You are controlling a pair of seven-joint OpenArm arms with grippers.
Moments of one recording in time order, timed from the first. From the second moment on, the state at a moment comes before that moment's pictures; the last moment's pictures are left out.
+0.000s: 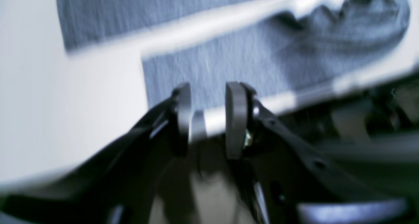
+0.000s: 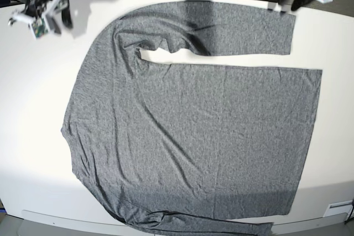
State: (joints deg) left arm 61.2 -8.1 -20.7 128.3 -16.2 -29.9 11.6; right arm -55.9 31.0 21.4 126.4 16.1 13.7 -28.2
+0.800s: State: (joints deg) left arm 27.9 -32.5 -20.5 118.8 -10.1 -30.4 15.8; right arm -38.2 32.2 21.4 128.5 1.2 24.4 -26.0
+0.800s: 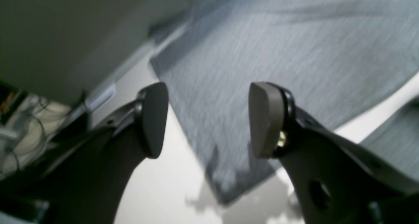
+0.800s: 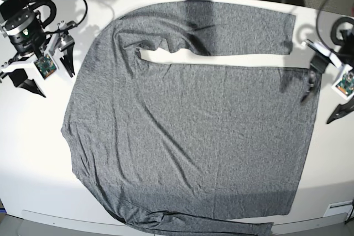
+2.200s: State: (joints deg) left arm 5.5 -42.7 16.6 61.9 40.4 -18.2 -19.4; right arm -37.8 32.2 21.4 128.5 4.6 24.6 -23.9
